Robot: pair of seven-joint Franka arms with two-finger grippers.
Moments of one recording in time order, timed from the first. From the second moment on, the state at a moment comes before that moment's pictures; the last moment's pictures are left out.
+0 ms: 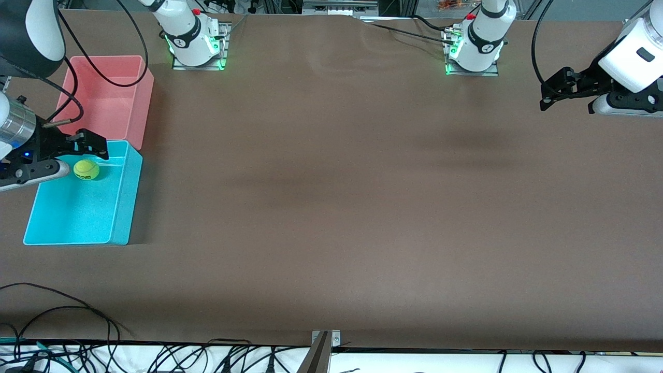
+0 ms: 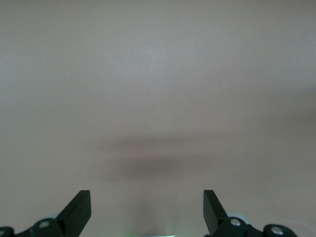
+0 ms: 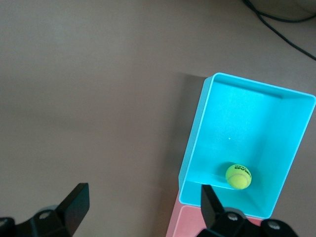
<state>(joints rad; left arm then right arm) -0.04 -0.02 -0.07 -1.52 -0.01 1.44 -0.07 0.01 0.19 0.02 -1.50 -0.05 1.64 -0.22</state>
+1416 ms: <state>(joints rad) -0.04 -0.02 -0.08 -1.52 -0.01 1.43 -0.07 0.02 -0.02 -0.03 -1.65 0.03 1.70 0.05</state>
